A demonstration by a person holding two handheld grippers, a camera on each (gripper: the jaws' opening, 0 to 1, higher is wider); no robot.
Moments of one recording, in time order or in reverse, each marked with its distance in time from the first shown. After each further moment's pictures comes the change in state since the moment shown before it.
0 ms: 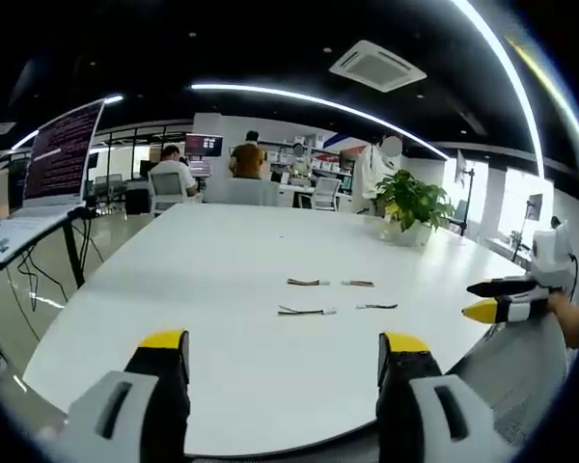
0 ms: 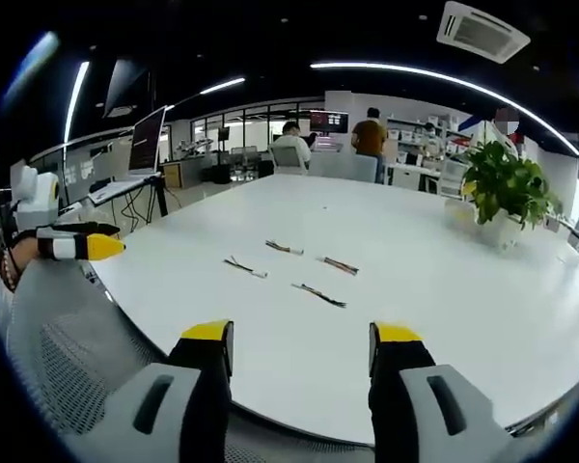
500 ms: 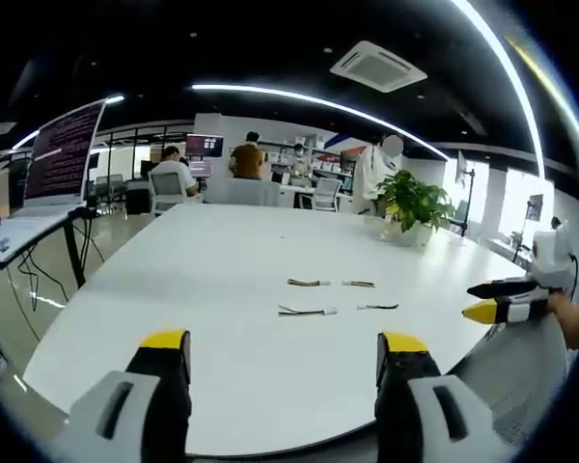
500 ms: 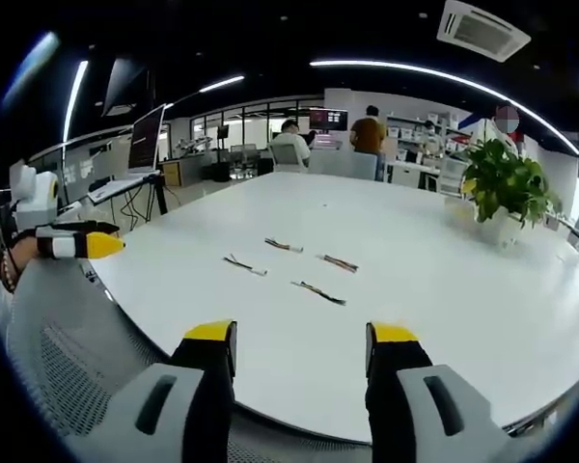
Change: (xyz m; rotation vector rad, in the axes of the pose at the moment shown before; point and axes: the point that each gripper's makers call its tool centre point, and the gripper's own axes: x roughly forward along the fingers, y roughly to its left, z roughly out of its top) left arm 0.000 0.000 0.000 -0.001 -0.001 0.003; right arm 0.000 0.000 -0.002 0.002 0.010 -0.003
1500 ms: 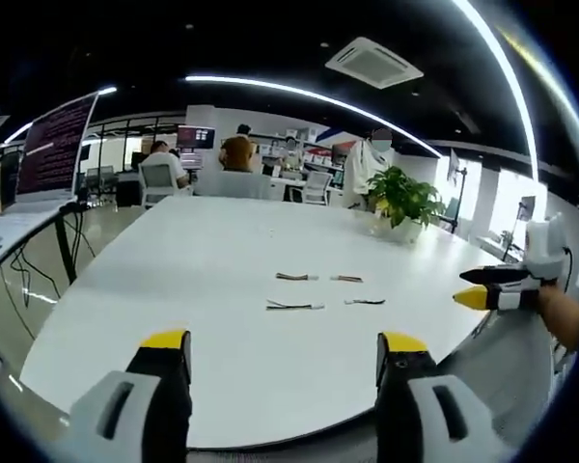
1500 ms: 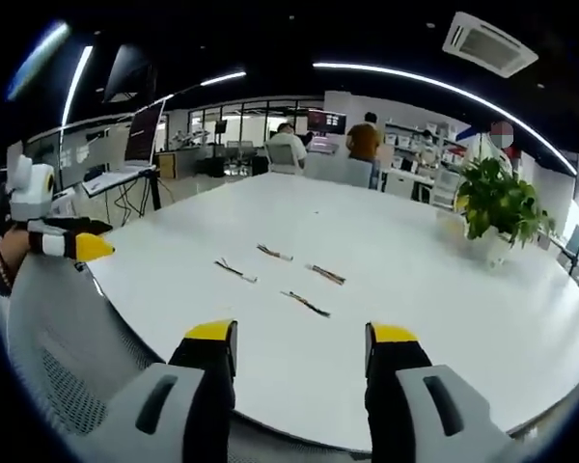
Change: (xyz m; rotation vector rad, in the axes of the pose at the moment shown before) left arm -0.009 -0.012 0.004 -0.006 0.045 -0.058; right arm -0.010 -0.002 0.030 -0.097 -0.026 -0.045
